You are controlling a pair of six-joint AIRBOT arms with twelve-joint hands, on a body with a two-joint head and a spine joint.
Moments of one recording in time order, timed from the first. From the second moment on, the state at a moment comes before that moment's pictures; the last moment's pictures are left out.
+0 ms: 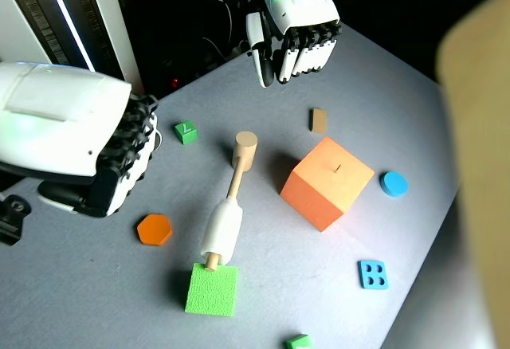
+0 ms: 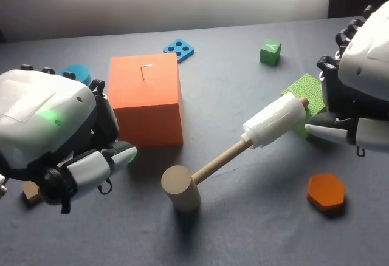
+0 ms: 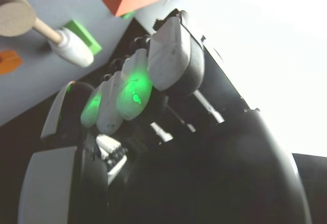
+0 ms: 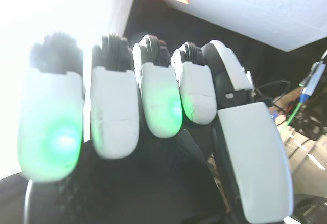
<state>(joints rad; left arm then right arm) 0.63 -0.66 0.49 -0.74 -0.89 1.65 -0.27 -0.66 0.65 -0.04 0.23 -1.23</state>
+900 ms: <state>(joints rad) 0.71 -0.66 0.56 -0.59 -0.84 1.42 -0.33 -0.78 0.73 0.00 0.25 -1.32</state>
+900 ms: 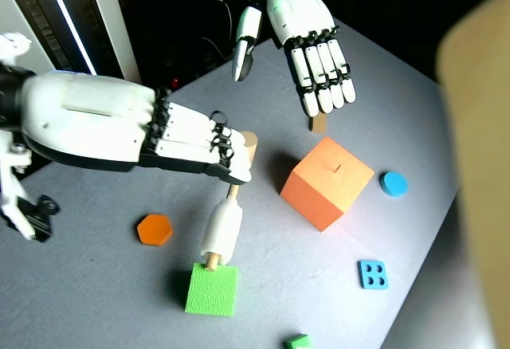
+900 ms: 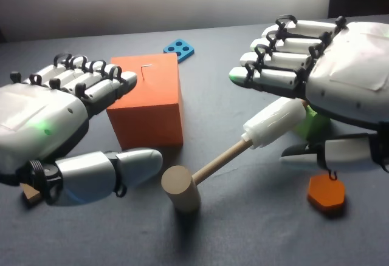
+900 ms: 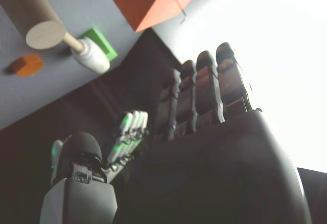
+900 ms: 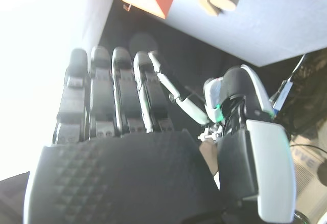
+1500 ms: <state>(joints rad) 0.75 -0.66 0.74 0.02 -0.67 0.91 -0.25 -0.90 0.86 0.11 -0.04 -1.32</state>
